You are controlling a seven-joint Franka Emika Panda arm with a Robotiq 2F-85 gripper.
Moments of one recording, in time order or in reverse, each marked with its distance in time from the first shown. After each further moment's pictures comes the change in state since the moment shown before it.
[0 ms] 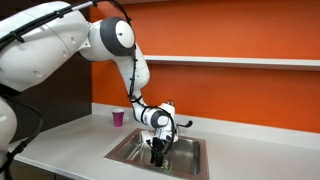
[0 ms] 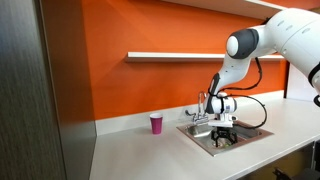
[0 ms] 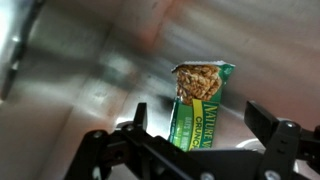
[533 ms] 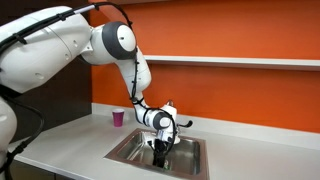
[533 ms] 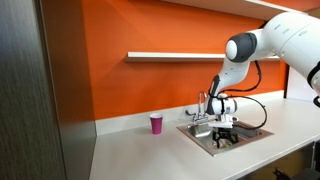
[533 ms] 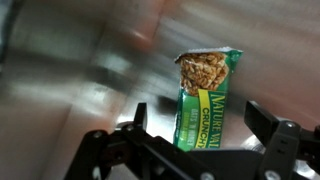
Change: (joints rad) arm 0.000 0.038 -0.017 0.042 0.001 -0.022 0.042
